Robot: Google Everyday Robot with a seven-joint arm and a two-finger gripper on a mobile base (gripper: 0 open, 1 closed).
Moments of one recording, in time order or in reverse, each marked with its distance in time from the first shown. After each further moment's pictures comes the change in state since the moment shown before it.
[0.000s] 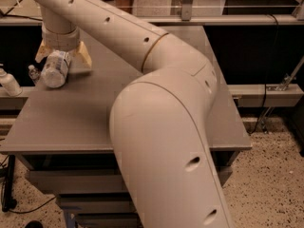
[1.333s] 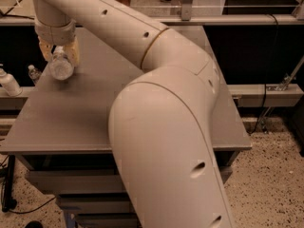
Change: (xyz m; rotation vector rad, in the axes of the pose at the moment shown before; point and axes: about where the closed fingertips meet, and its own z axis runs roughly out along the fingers) arm -0.004 -0.011 -0.025 0.014 0.011 -0.014
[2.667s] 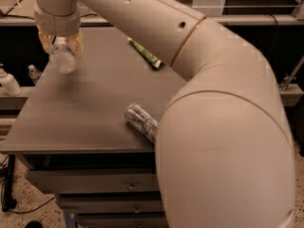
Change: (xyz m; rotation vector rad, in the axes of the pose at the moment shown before) arm -0.026 0.006 -0.065 0.058 0.063 -0.029
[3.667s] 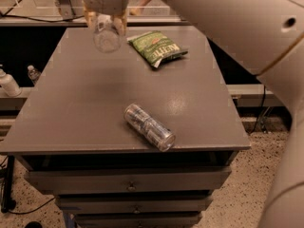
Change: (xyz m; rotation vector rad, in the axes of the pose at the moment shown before) arm 0.018 0.095 -0.102 -0.074 0.240 0.033
